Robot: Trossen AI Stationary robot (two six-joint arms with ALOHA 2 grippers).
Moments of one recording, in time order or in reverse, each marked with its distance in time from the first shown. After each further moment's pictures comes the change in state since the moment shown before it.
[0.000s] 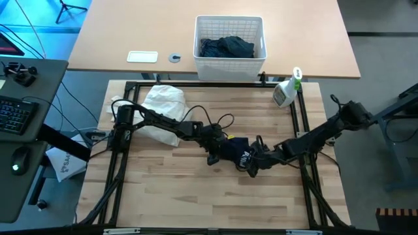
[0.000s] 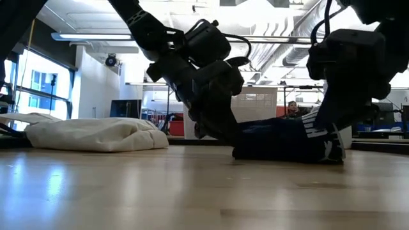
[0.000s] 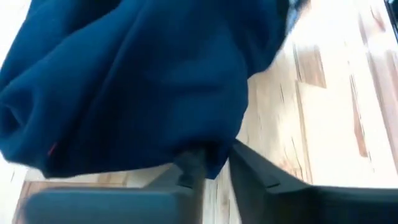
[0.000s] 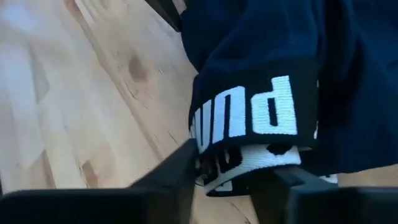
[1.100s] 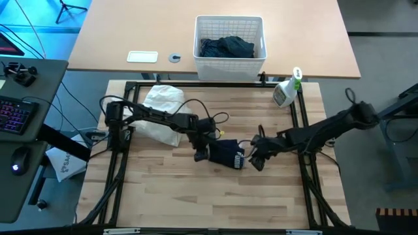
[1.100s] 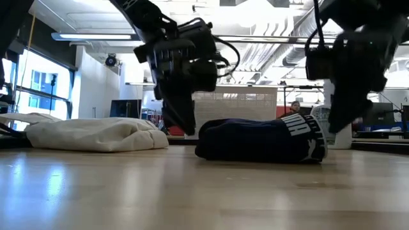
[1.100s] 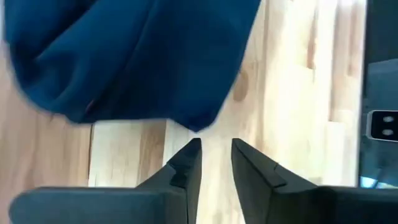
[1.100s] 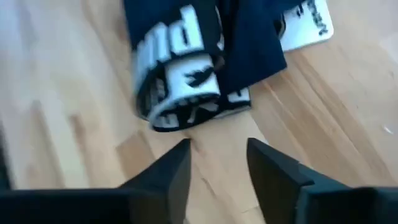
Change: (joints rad) left arm 0.051 -0.131 0.000 -0.428 0.195 0.045; right arm -0.189 -0.142 -0.002 -0.209 -0.297 -0.241
